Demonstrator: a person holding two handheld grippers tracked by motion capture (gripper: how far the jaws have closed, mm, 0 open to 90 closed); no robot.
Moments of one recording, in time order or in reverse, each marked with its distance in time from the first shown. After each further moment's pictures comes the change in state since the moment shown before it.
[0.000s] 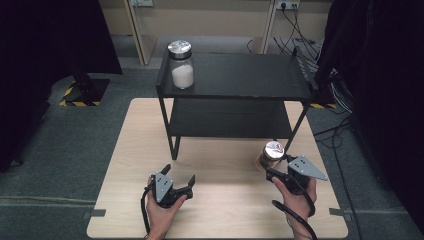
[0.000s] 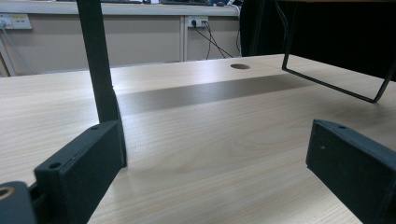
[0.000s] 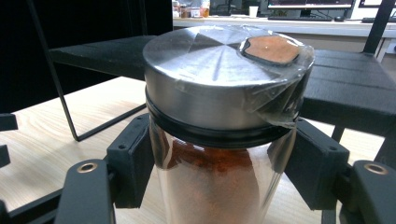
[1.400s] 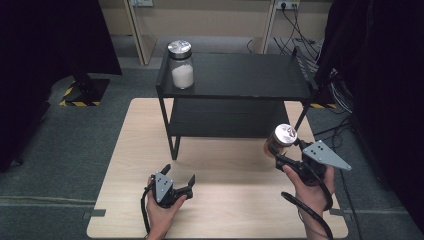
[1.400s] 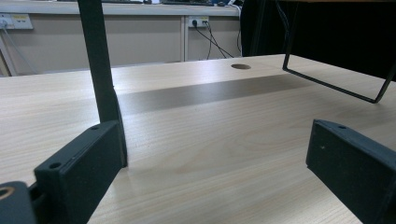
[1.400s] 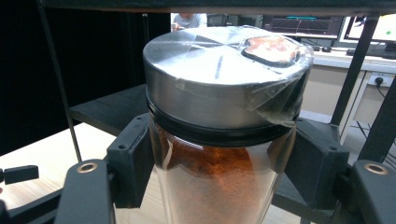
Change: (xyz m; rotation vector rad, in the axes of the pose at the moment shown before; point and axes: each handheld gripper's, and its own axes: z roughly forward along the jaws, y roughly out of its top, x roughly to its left) left arm 0.000 0.000 0.000 -0.001 0.003 -0.003; right arm 0.009 0.077 -0.028 -0.050 -0.018 -0.037
